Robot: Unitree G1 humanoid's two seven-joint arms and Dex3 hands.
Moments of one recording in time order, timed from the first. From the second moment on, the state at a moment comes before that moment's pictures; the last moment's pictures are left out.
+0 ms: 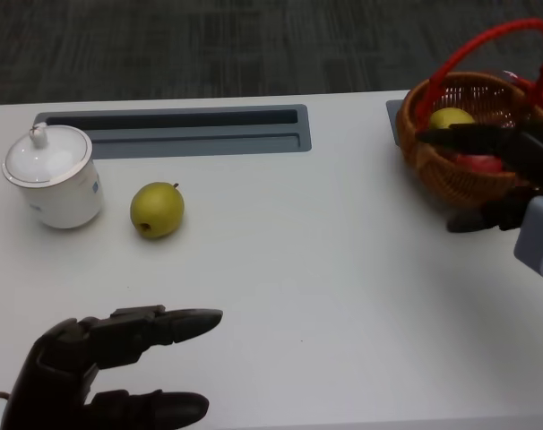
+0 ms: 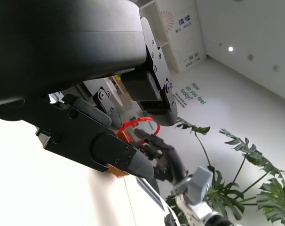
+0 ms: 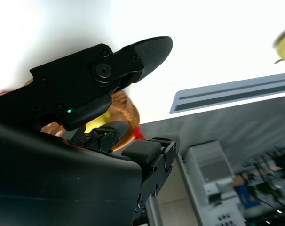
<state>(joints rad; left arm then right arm) 0.12 0.18 -0.05 0.22 -0.23 -1.09 -0.37 -0.84 -0.45 0.29 1.24 -0.49 -0.94 0.01</state>
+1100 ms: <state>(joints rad) 0.02 0.25 0.00 0.33 -0.21 -1.12 -0.39 -0.48 -0.13 0.21 1.06 0.03 -1.27 0.43</state>
